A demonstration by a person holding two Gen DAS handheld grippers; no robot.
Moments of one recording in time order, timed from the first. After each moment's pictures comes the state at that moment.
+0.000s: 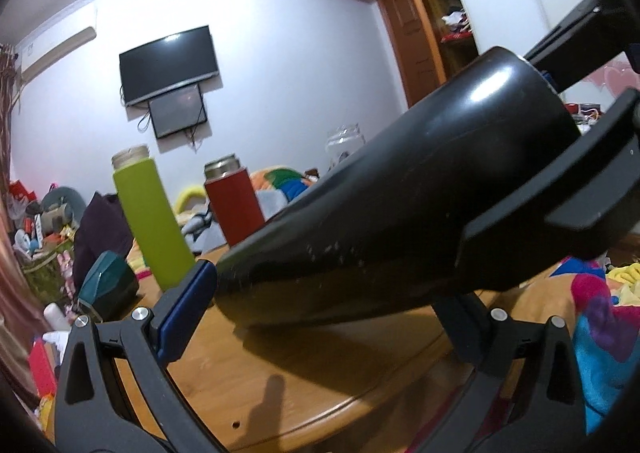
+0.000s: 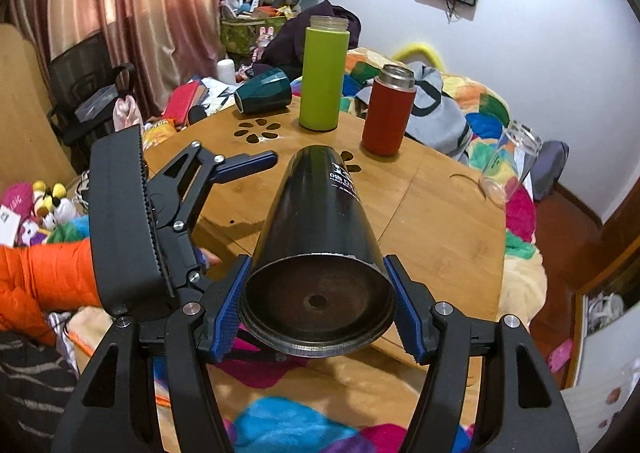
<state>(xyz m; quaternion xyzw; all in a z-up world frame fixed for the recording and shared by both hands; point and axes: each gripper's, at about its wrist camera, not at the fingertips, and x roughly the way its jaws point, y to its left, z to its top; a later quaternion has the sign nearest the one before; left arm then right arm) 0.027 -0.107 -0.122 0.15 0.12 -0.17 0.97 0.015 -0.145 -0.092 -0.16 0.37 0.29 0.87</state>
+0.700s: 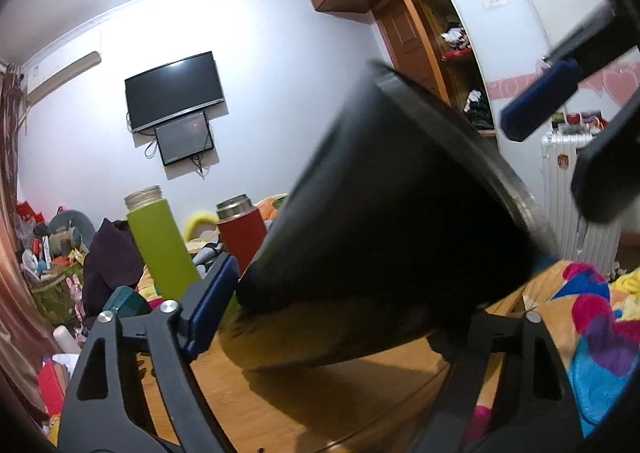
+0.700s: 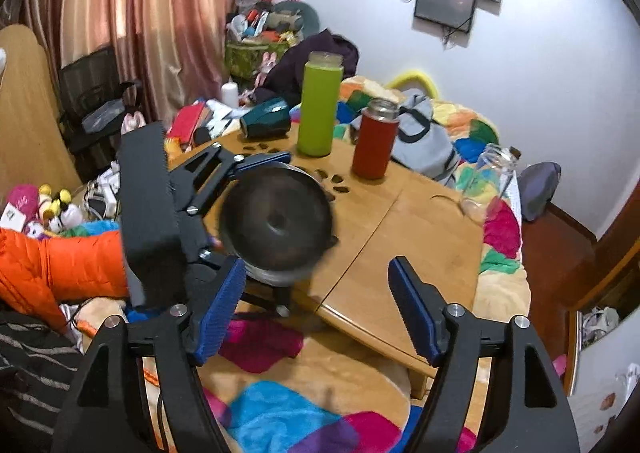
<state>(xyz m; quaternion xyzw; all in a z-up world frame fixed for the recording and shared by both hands) 0.023 -0.103 -0.097 0.15 0.08 -0.16 0.97 -0.013 -0.175 -0.067 -0.14 0.32 0.29 0.89</state>
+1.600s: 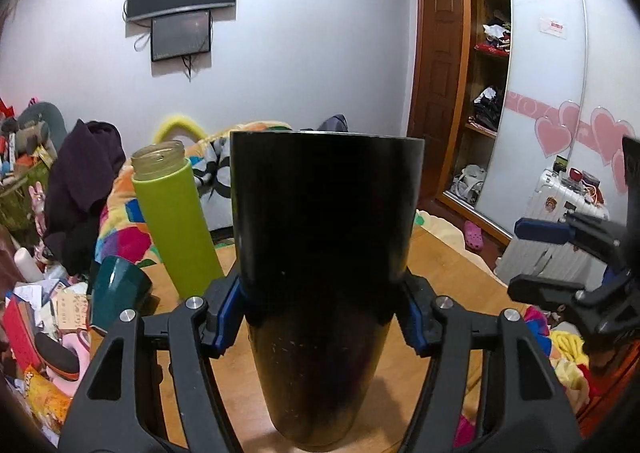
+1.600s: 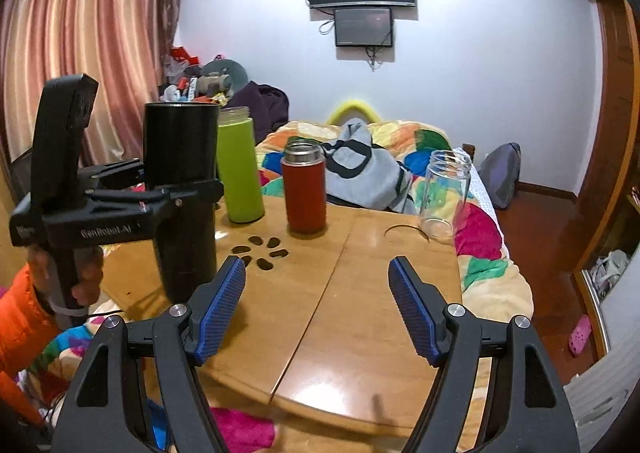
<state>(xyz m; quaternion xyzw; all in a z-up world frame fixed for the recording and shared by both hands) 0.113 -0.048 -0.027 0.04 0.26 -0.20 0.94 0.056 -0.192 -0.085 -0.02 0.26 0.20 0.95</state>
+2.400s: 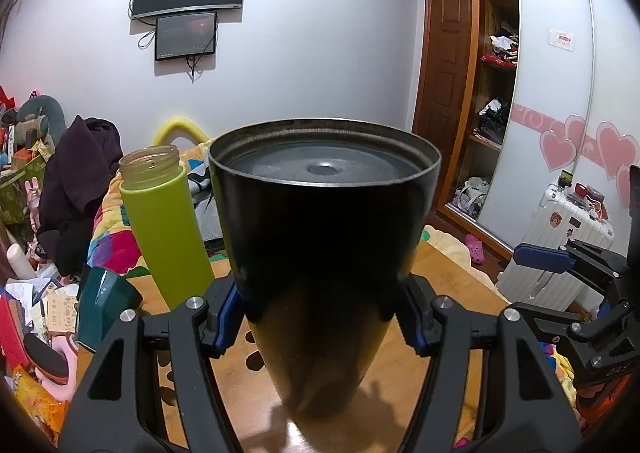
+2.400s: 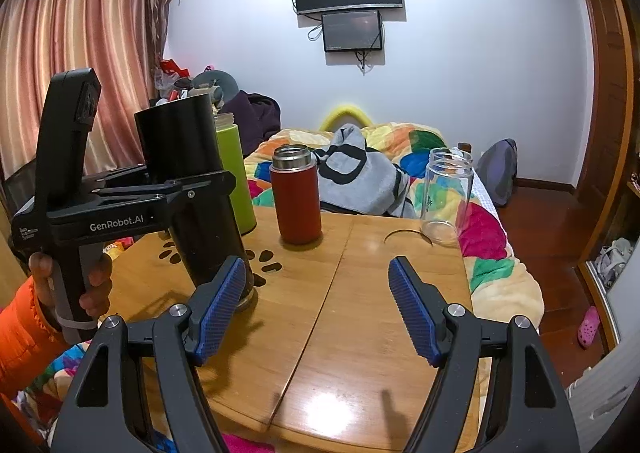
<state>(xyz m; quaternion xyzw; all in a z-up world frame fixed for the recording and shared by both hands) 0.137 -0.047 -0.027 0.02 0.25 -0.19 0.95 0.071 -0.188 -0.096 0.00 0.25 0.19 0.95</state>
